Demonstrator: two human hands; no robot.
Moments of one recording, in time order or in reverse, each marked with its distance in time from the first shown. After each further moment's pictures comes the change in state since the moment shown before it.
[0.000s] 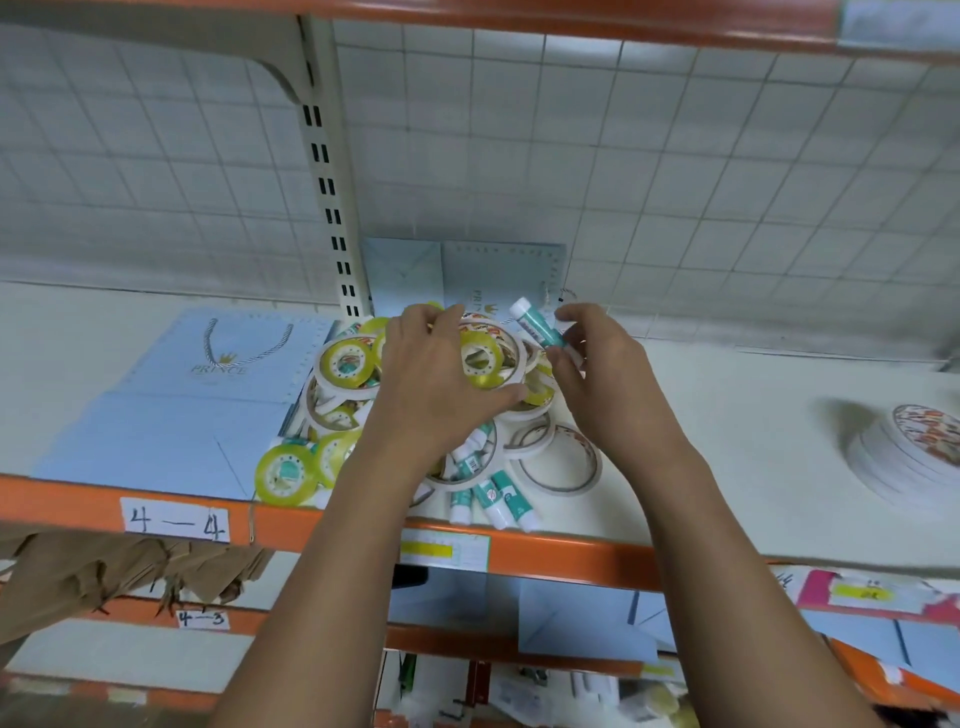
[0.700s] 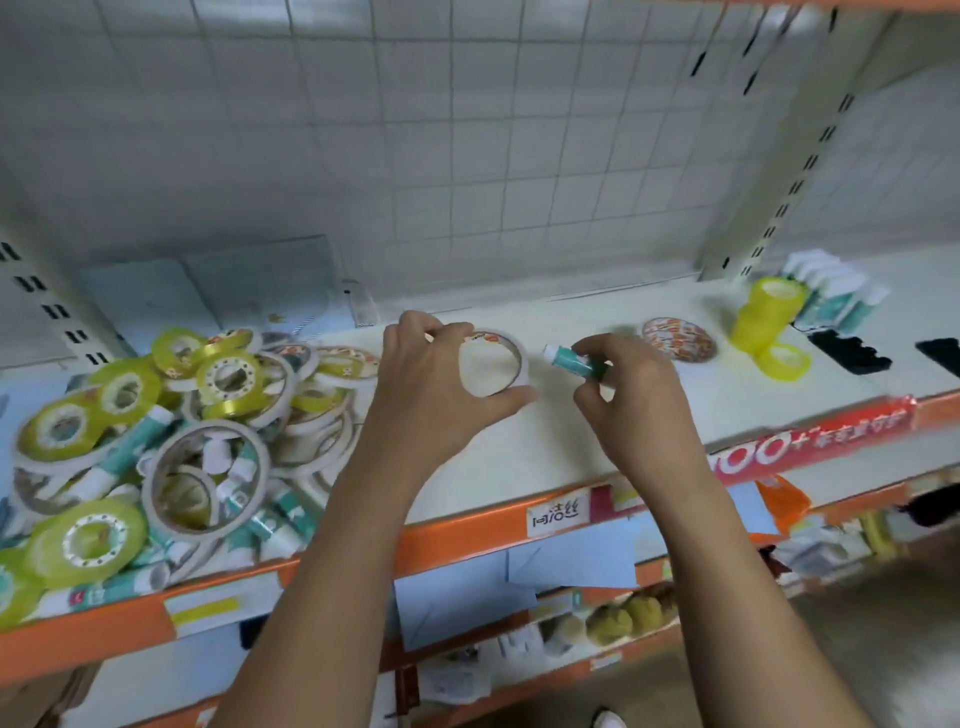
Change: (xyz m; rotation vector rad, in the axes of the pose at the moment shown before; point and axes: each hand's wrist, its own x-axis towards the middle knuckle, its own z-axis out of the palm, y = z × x) left_hand -0.014 0.145 0.105 -0.170 -0.202 0.254; right_hand -0.097 0.136 -0.126 -0.237 0.262 0.280
